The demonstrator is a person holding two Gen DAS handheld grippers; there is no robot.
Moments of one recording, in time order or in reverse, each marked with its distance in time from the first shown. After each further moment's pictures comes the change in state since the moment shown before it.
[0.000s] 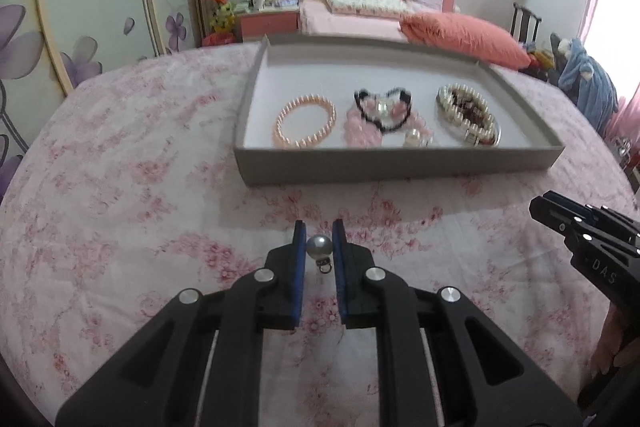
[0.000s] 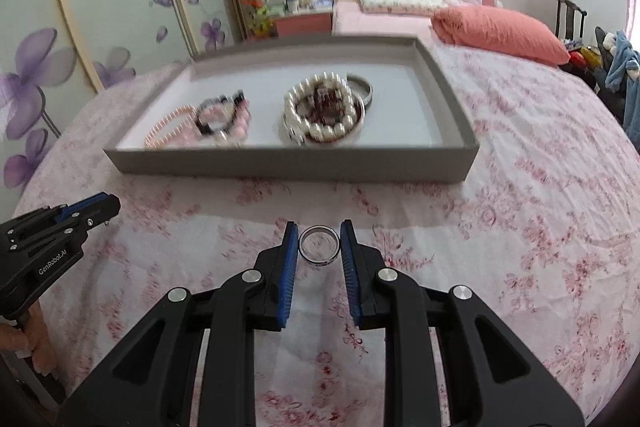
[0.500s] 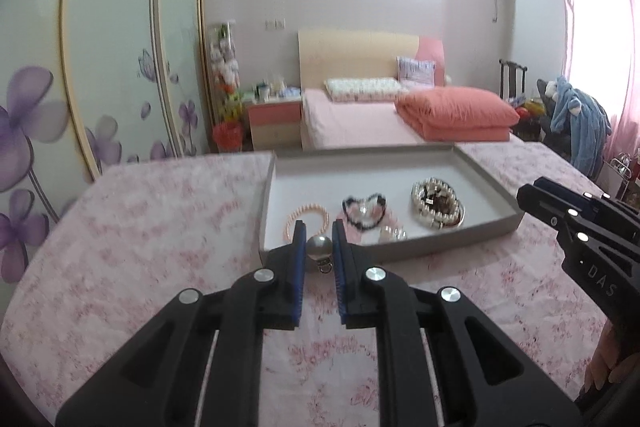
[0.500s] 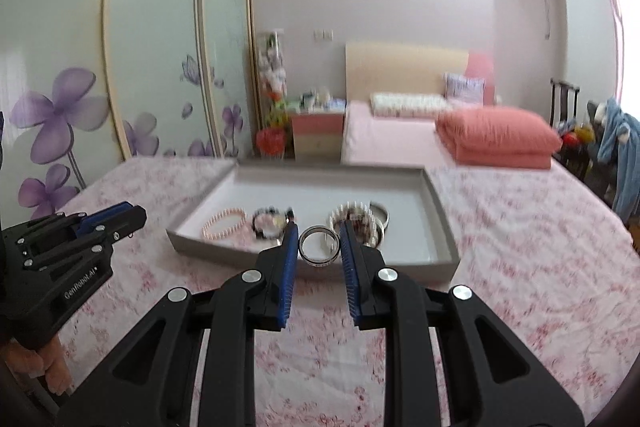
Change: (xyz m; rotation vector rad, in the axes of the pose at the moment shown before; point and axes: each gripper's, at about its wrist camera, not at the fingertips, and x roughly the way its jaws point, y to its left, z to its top) left arm -0.082 -0.020 0.009 0.060 -0.335 0.046; right arm -0.075 0.040 0.014 -0.095 -0.378 -0.005
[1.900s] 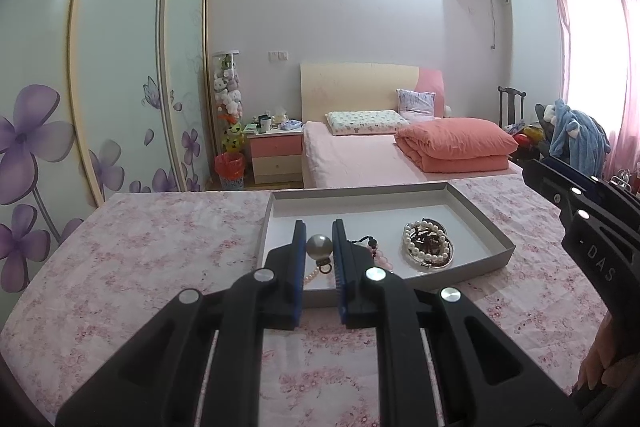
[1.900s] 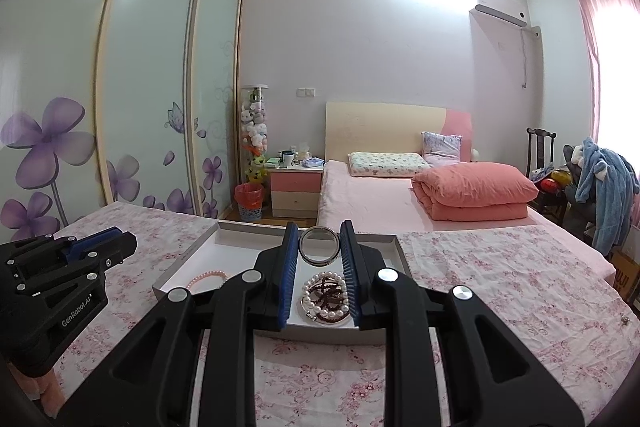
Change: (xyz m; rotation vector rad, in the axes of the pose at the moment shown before) left arm -0.007 -0.006 0.017 -0.012 -0.102 -0.001; right arm -0.016 -0.002 0.018 -0.025 -0.193 -0.083
